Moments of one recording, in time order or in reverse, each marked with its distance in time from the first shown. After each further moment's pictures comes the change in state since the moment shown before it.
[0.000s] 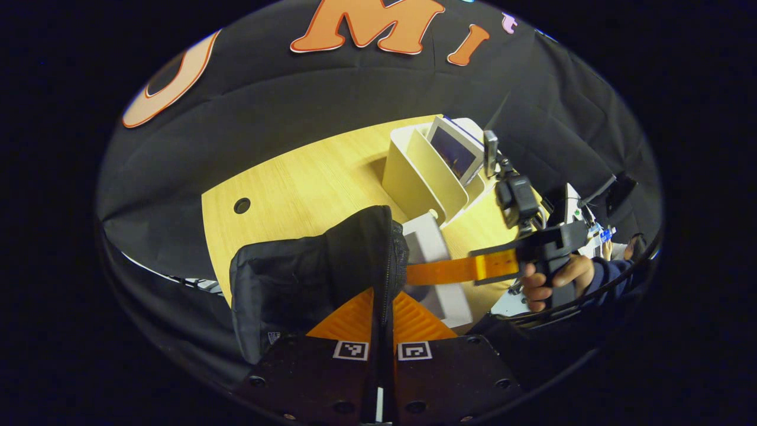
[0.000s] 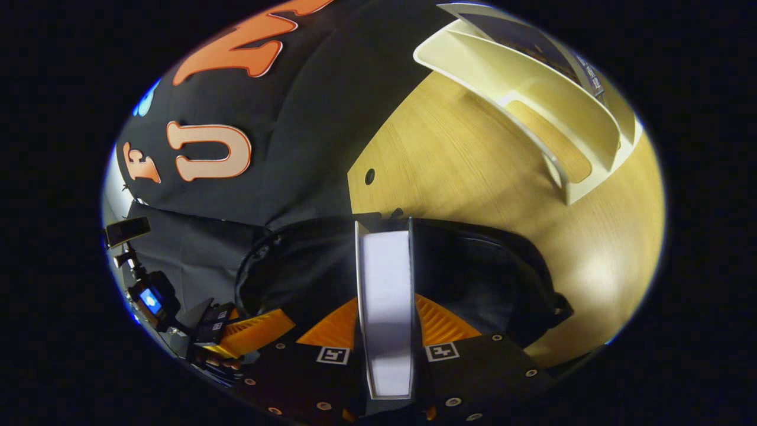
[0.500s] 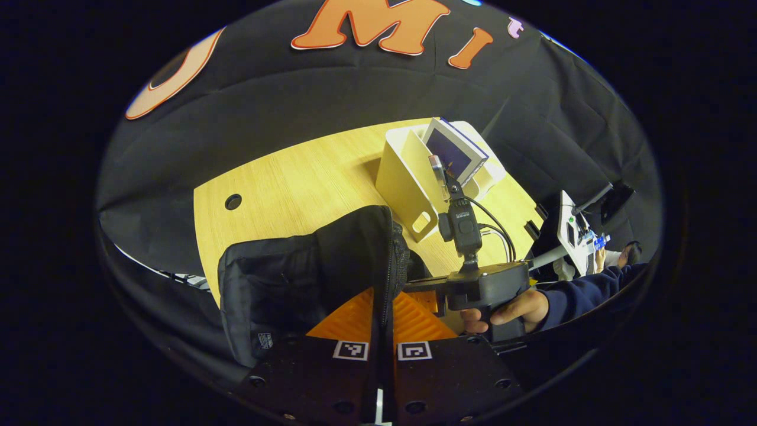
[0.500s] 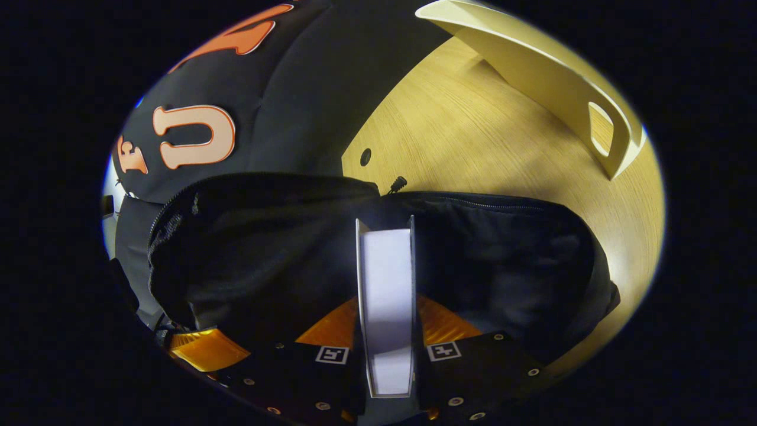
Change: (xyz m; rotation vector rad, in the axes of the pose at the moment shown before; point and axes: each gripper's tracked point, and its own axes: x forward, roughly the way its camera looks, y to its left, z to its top) left arm 0.010 -0.001 0.003 -0.044 -0.014 -0.021; right arm 0.055 -0.007 -0.023 -0.014 0.060 -0.024
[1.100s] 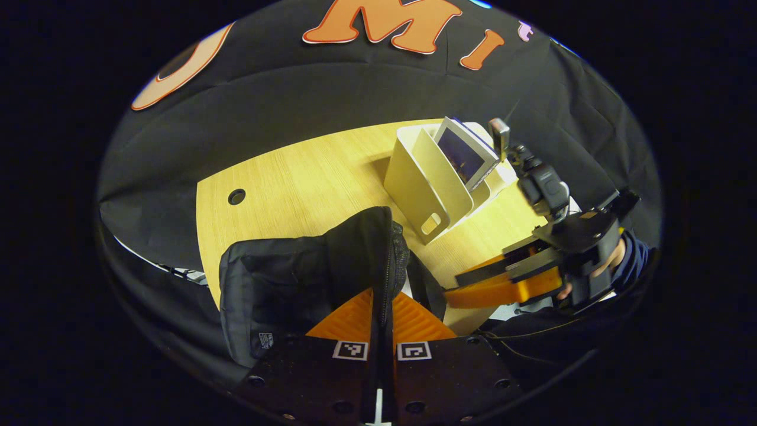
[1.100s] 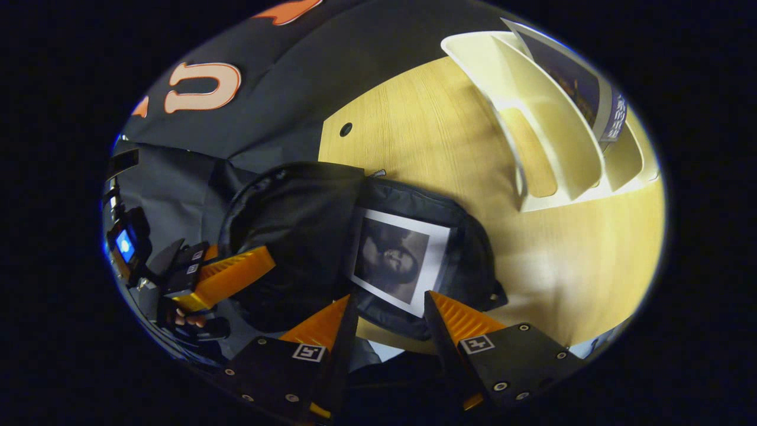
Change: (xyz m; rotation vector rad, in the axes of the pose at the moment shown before) left arm 0.017 0.003 -0.006 -0.026 0.004 0.017; right arm -0.126 -0.035 0.017 -0.275 0.187 -0.232
